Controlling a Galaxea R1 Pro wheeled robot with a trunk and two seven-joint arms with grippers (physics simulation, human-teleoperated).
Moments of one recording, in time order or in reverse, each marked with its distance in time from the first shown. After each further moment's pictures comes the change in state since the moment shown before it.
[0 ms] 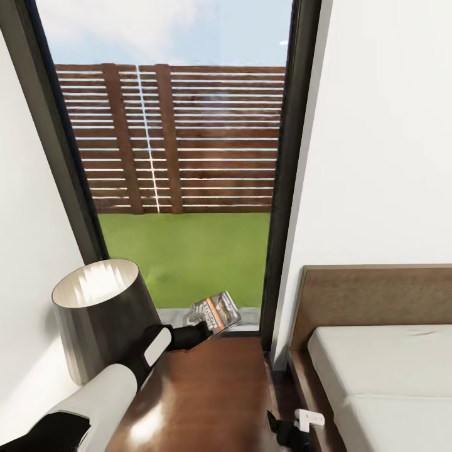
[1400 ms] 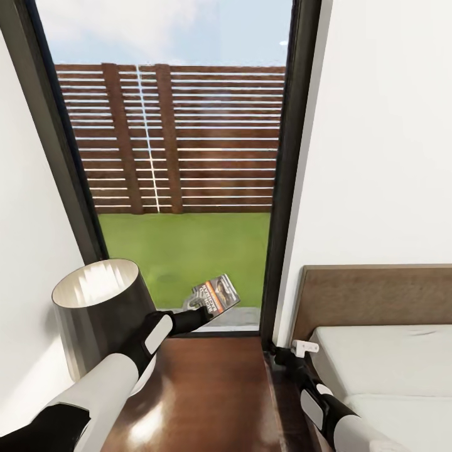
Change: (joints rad) left arm -0.035 0.002 -0.014 -0.068 -0.006 -0.029 0.015; right arm -0.156 -0.005 -0.003 -0.201 -0.004 0.005 0.000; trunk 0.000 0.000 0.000
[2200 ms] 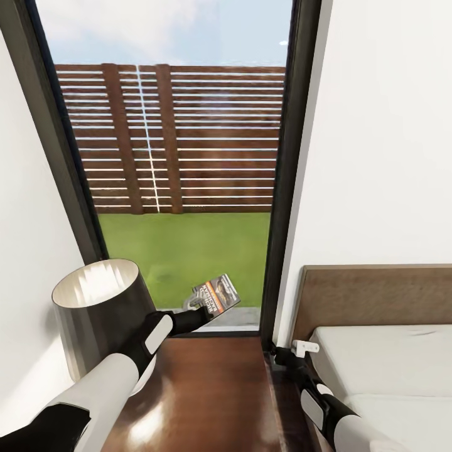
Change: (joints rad) left arm 0.000 -0.002 0.000 0.000 0.000 -0.001 0.000; right arm 0.000 -0.001 0.000 0.000 -0.001 0.002 0.000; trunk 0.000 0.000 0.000
